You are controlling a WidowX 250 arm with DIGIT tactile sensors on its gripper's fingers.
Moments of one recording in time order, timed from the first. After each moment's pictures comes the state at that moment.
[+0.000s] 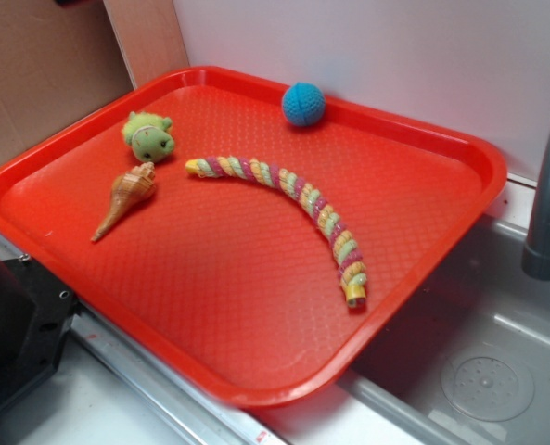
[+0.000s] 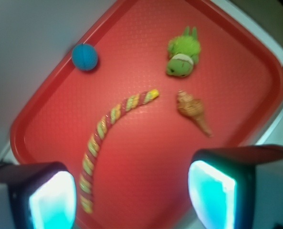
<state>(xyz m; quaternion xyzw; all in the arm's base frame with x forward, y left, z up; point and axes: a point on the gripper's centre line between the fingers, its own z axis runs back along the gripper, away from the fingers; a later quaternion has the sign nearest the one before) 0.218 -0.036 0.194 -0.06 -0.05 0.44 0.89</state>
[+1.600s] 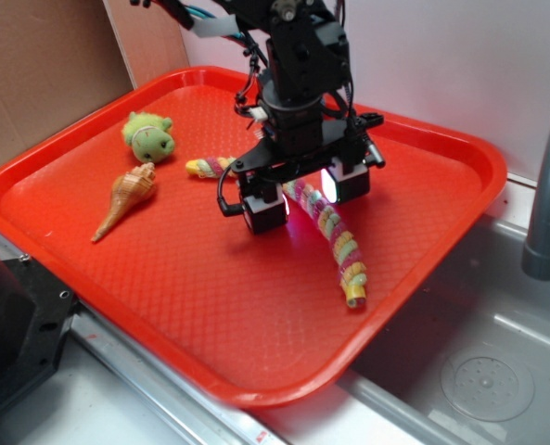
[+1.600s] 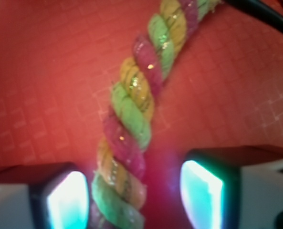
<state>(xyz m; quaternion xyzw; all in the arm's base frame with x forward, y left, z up) 0.259 -0.094 0.019 0.00 -0.07 0.56 0.83</state>
